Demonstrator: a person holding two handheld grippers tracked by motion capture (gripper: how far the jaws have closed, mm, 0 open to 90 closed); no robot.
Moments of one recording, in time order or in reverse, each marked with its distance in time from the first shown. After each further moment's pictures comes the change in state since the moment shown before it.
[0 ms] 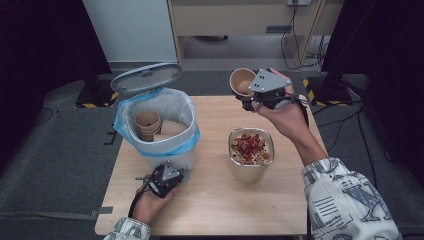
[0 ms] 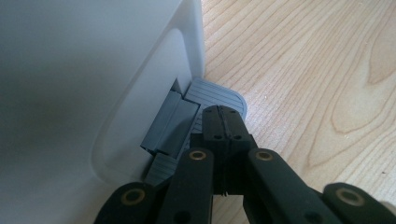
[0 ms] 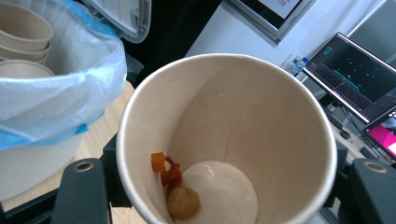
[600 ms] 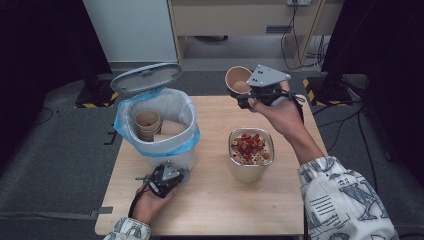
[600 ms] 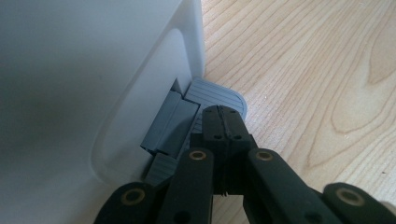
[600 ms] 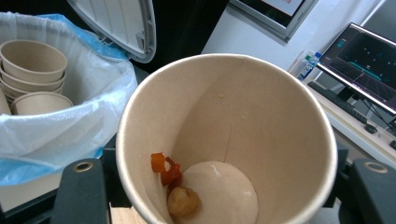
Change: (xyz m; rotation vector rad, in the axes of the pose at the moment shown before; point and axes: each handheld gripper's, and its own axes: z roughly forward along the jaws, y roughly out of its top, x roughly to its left) left arm 0.000 0.000 0.000 0.000 0.000 0.000; right arm 0.000 0.009 0.006 -0.025 0.039 0.108
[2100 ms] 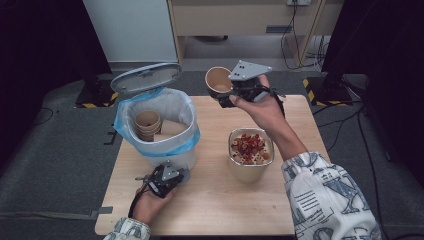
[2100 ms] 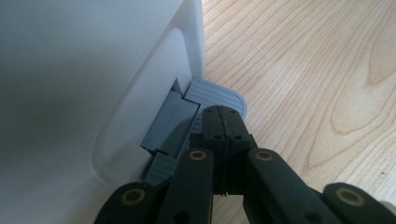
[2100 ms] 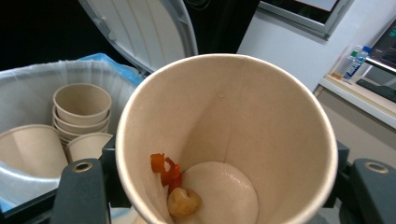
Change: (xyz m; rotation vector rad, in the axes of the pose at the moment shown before) left arm 0.000 0.000 0.000 -0.002 -0.002 -0.005; right arm 0.020 0.025 0.031 -0.033 0.132 0.120
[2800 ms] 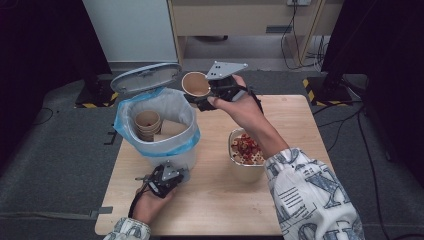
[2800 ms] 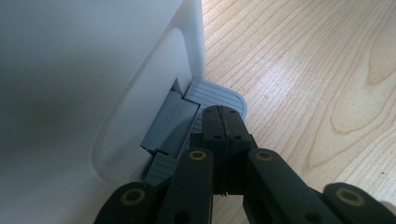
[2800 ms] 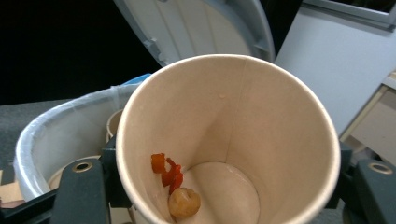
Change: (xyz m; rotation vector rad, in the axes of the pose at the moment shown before) left arm 0.000 0.000 0.000 0.000 -0.001 0.000; right arm 0.028 0.019 0.038 -0.007 0.159 0.073
